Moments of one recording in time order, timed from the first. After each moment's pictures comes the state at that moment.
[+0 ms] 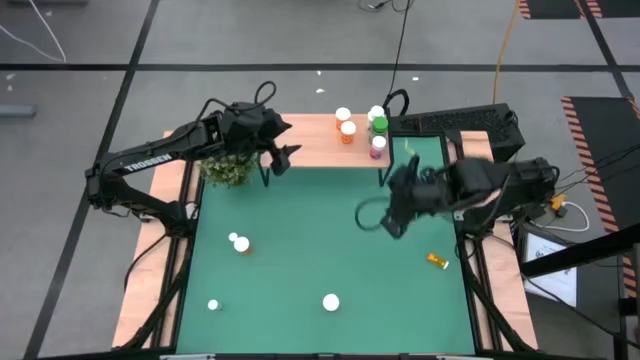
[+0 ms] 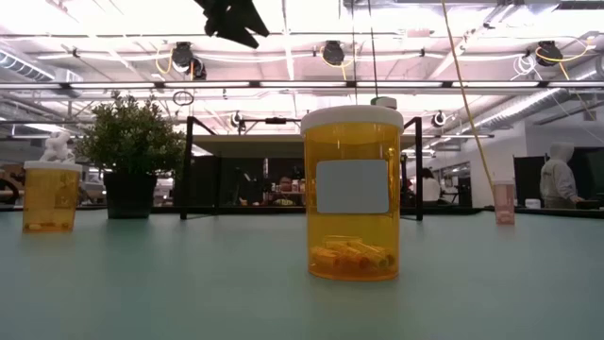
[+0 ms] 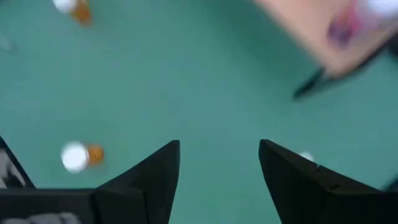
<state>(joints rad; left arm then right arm) 0.33 1.33 1.40 -0.59 -0.15 0.08 0.27 1.51 1.84 -1.59 0.33 0.94</state>
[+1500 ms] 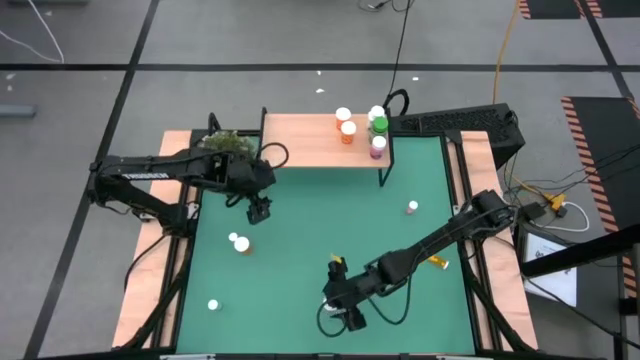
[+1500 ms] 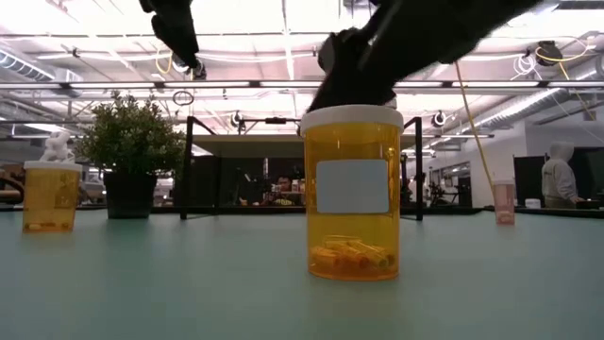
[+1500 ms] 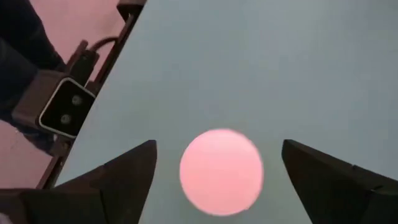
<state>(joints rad) 0.02 1.33 1.40 -1.18 -0.21 -0.26 0.49 1.91 1.25 -0.16 0.05 0.20</state>
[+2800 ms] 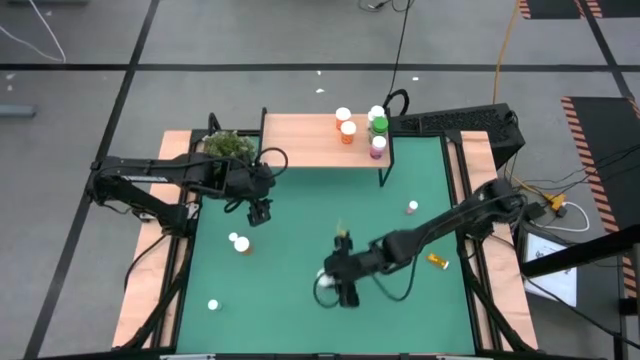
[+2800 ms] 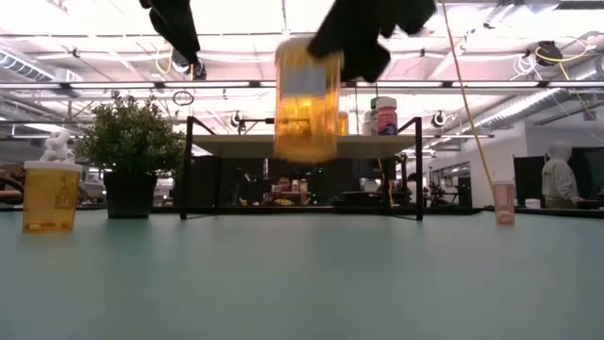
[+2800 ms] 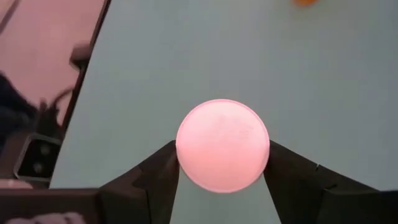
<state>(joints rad) -0.04 1.33 1.39 -1.18 -0.32 -0.29 0.40 1.80 1.25 -0.27 0.11 0.34</state>
